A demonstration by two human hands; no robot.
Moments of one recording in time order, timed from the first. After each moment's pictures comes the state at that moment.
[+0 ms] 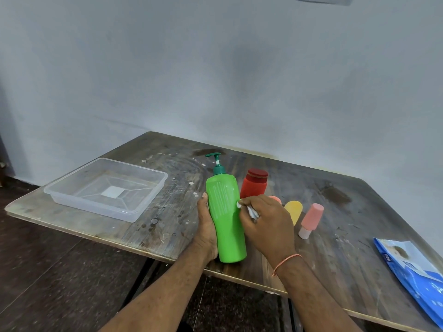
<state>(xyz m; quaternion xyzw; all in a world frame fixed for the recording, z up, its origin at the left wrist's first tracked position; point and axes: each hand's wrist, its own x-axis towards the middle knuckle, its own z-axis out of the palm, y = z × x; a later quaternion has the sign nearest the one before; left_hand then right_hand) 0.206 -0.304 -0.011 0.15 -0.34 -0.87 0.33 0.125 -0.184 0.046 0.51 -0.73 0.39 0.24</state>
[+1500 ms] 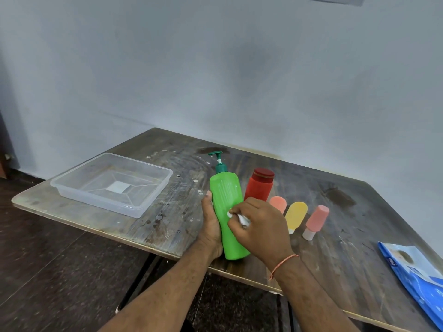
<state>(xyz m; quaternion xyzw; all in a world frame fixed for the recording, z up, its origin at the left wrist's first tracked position) 0.210 -0.301 -0.001 0.14 -0.32 -0.88 0.33 0.146 -0.193 0.046 0.58 -0.71 0.32 0.26</state>
